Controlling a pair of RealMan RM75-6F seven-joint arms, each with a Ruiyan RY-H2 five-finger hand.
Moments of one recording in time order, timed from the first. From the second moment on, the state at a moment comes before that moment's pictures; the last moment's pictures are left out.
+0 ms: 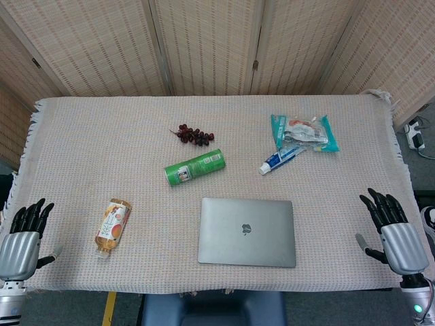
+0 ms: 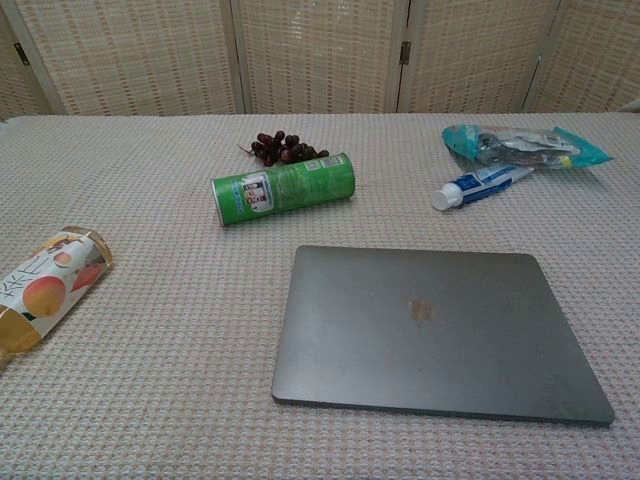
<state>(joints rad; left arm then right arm) -0.09 -1.18 -0.04 -1.64 1.46 1.48 0.19 0.08 -1.11 0.02 -1.58 -1.63 1.53 0.09</state>
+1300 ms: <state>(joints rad) -0.06 -1.18 -0.01 -1.61 1.52 1.51 0.13 0.38 -1.37 -0.06 -1.64 -1.80 1.06 -0.15</state>
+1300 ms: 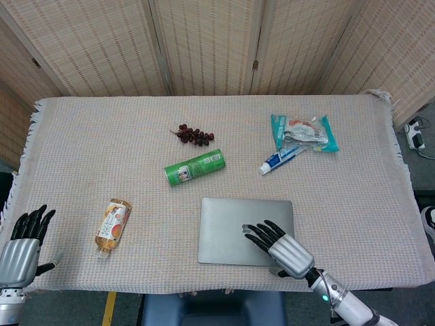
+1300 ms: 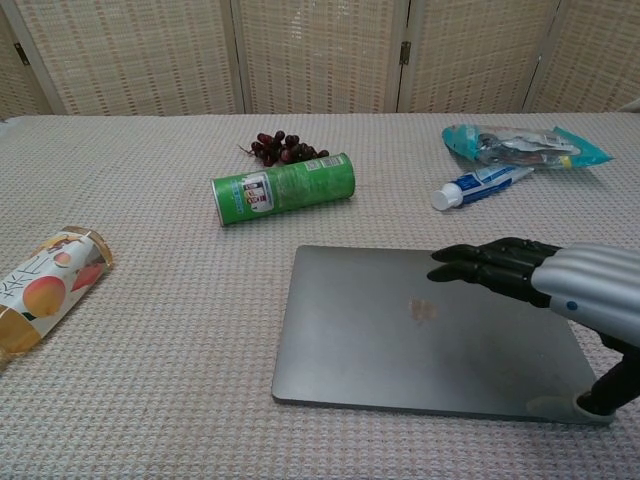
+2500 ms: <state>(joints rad) -0.07 -1.19 -0.01 -1.57 1.49 1.47 0.09 0.55 -1.57 -0.03 -1.52 -1.65 0.91 -0.28</state>
